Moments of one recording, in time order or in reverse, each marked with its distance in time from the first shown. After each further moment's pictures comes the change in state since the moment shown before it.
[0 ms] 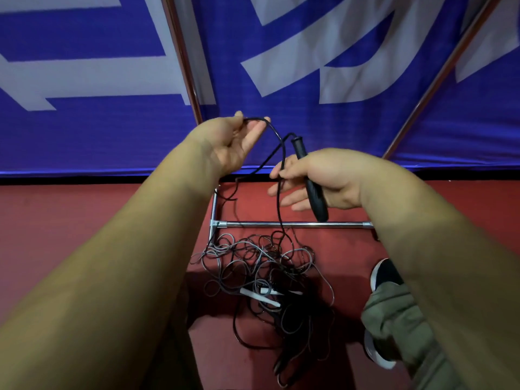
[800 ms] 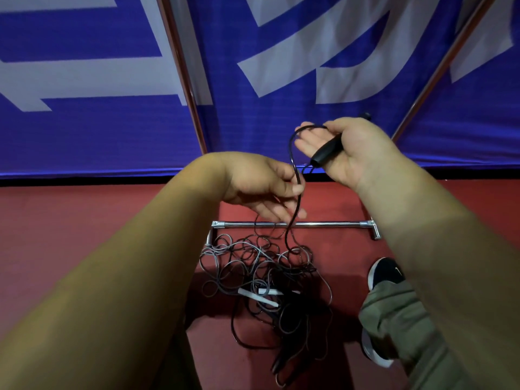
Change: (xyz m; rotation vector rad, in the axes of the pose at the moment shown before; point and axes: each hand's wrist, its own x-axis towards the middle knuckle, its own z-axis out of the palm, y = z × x) left_hand -0.022 -0.041 -0.005 1.329 -0.585 -0.396; right_hand 0.000 -0.016 -0.022 1.055 0.347 -0.222
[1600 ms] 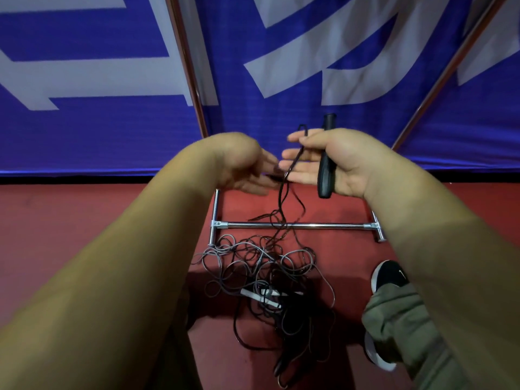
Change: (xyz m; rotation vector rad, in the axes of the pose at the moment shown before) left_hand -0.012 0.004 -0.025 -0.285 0.410 -0.049; right_hand -0.008 0.010 0.001 -0.516 -0.196 0.060
